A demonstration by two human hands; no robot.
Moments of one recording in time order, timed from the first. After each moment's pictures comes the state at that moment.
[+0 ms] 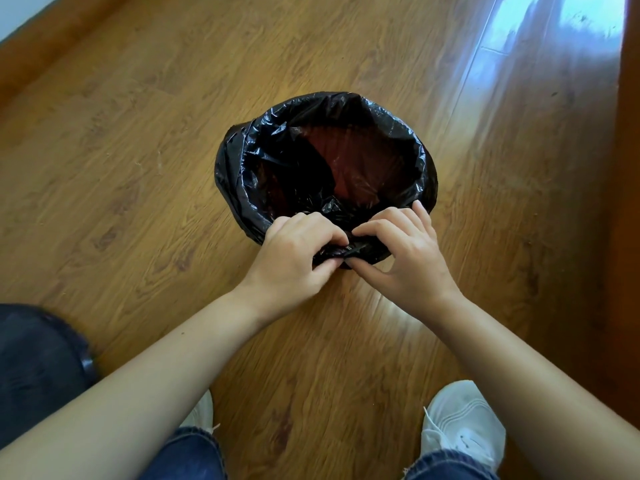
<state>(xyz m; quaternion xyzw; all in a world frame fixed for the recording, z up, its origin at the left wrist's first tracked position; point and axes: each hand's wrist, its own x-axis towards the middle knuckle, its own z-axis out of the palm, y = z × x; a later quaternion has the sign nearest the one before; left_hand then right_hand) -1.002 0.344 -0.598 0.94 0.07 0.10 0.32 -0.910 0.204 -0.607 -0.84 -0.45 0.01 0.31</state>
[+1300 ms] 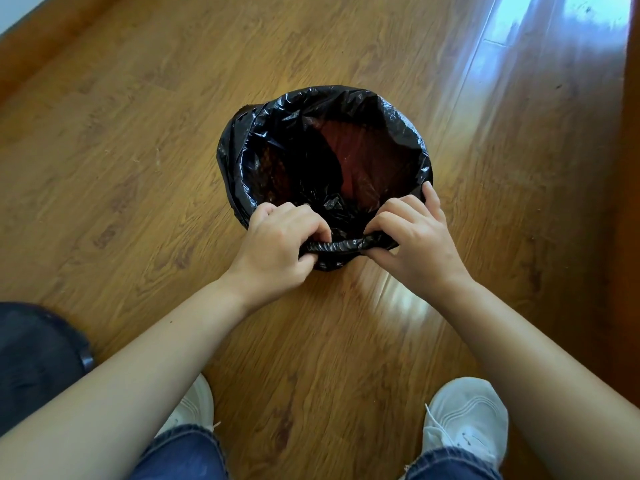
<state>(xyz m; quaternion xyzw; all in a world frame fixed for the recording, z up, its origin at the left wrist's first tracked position) -1.003 0.361 -0.604 0.96 0.06 0.10 0.27 -0.890 0.203 -0.617 -0.85 -0.48 -0.03 0.23</state>
